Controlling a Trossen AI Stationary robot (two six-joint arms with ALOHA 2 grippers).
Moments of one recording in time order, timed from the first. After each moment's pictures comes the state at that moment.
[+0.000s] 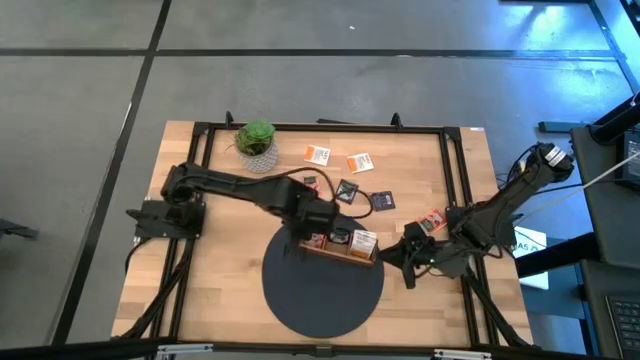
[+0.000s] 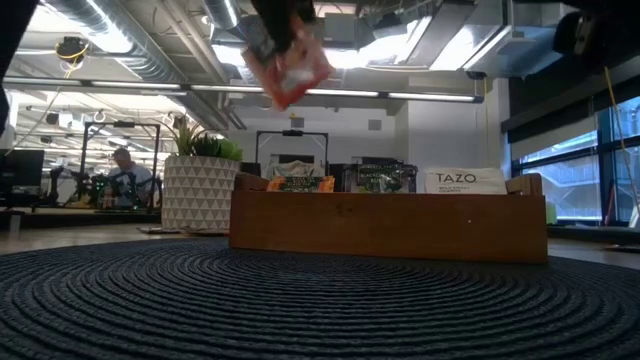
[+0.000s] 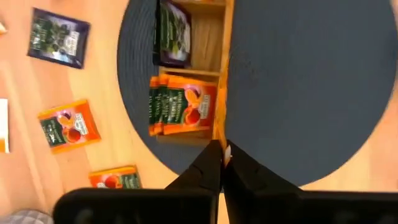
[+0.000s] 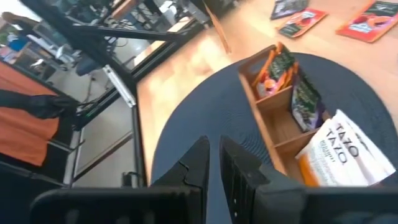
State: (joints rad) left arm -0.18 1.94 1.97 -1.37 -0.03 -0.04; right arm 0.72 1.14 0.70 -0.08 0.66 1.01
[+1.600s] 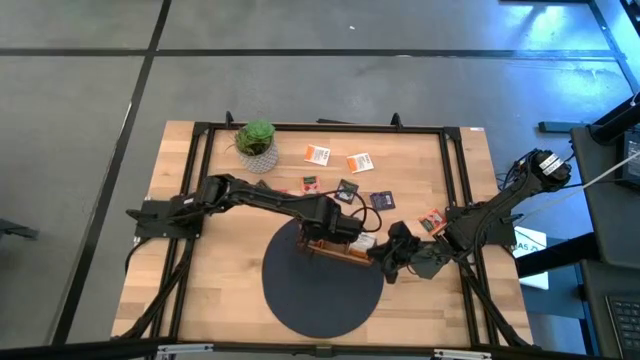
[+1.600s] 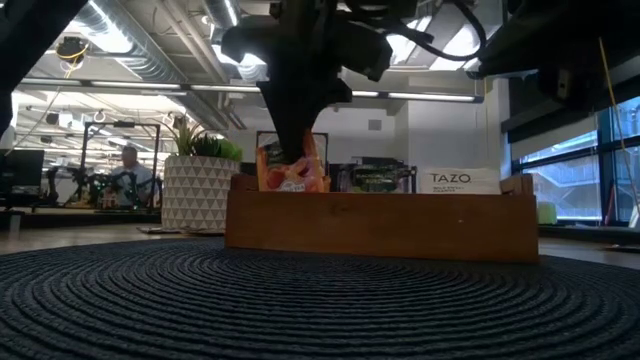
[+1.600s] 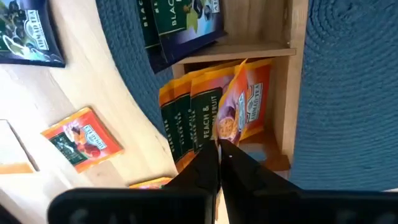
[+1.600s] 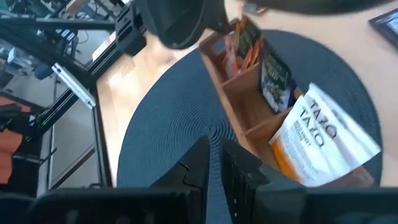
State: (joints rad) left arm -0.15 2.23 2.05 -1.44 -0.17 0.18; right arm 0.63 1.28 0.70 -0.07 0.61 1.12
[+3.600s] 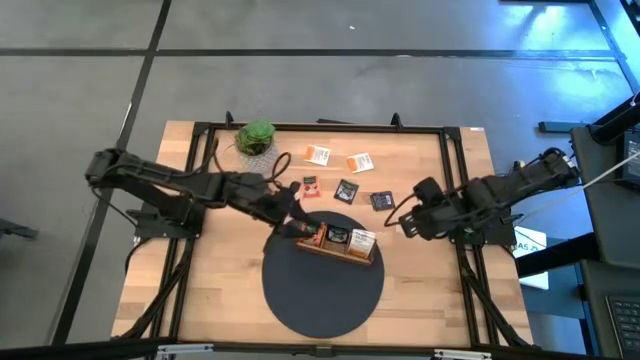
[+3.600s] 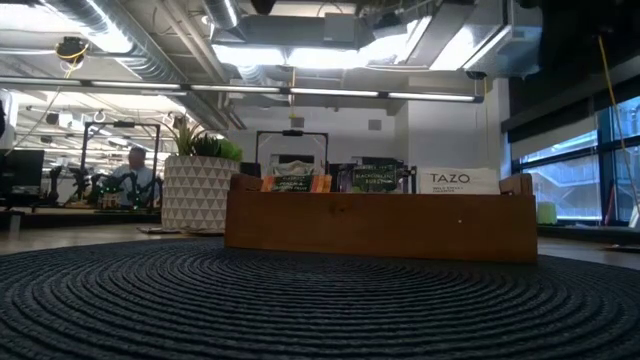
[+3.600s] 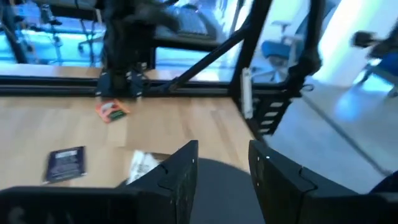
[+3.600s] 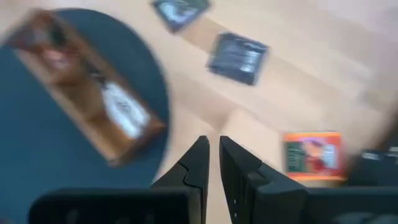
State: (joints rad) left arm -0.14 1.27 0.98 0.03 0.15 -0.16; right arm 0.41 1.18 1.19 -1.34 0.38 1.41
